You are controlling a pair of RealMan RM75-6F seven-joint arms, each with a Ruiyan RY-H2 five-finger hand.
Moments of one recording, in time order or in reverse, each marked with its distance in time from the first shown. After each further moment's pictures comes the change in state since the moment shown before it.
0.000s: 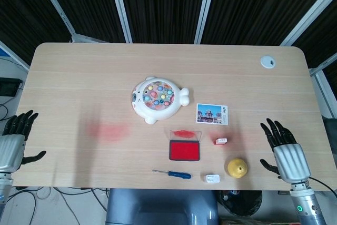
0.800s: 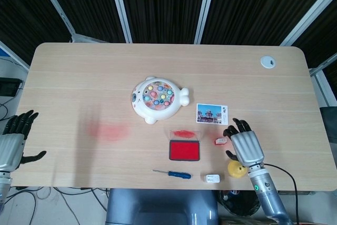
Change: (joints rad) left arm -0.010 0.027 0.002 -0.014 -0.010 -0.033 -0.049; right arm 0.174 -0.208 0.087 -0.094 0.237 -0.246 -0.365
